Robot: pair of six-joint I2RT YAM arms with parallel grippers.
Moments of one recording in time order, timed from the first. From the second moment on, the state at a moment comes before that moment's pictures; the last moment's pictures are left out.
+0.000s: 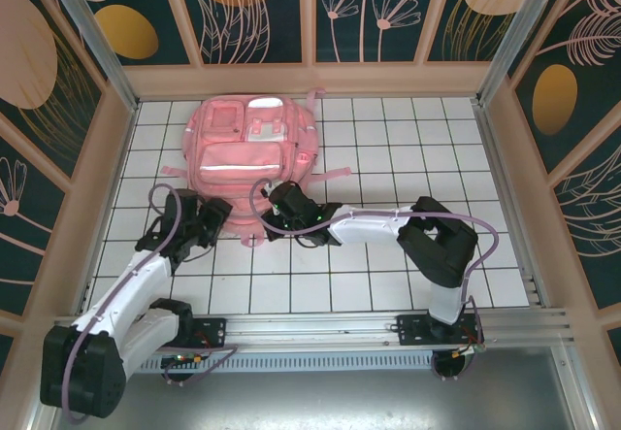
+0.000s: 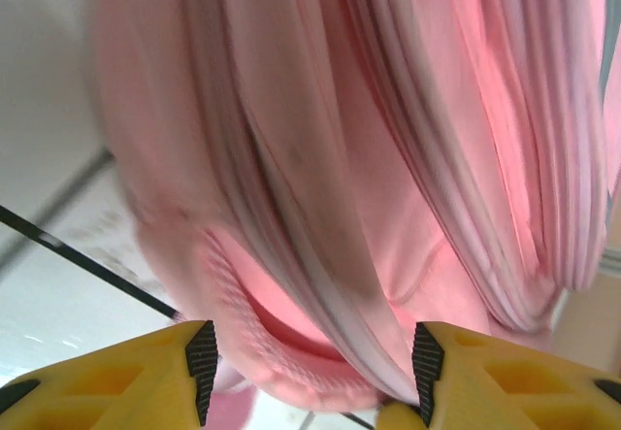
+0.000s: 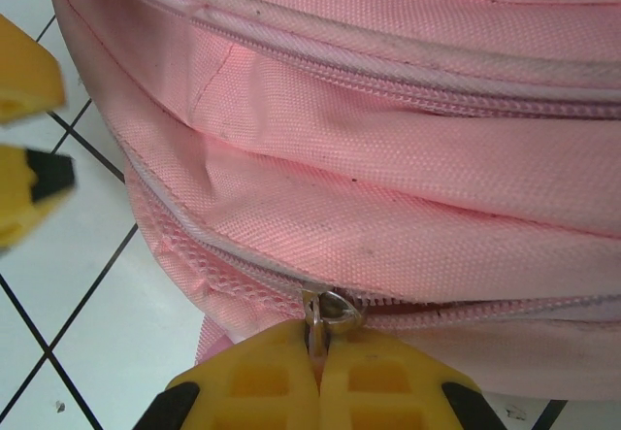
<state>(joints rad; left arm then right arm) -0.24 0.96 0.46 -0.28 0.20 -1.28 1.05 1.84 1.12 0.01 0.00 0.47</state>
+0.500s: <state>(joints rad) -0.41 1.21 0.51 -0.09 0.14 -1.46 1.05 1.84 1.12 0.00 0.00 0.47</state>
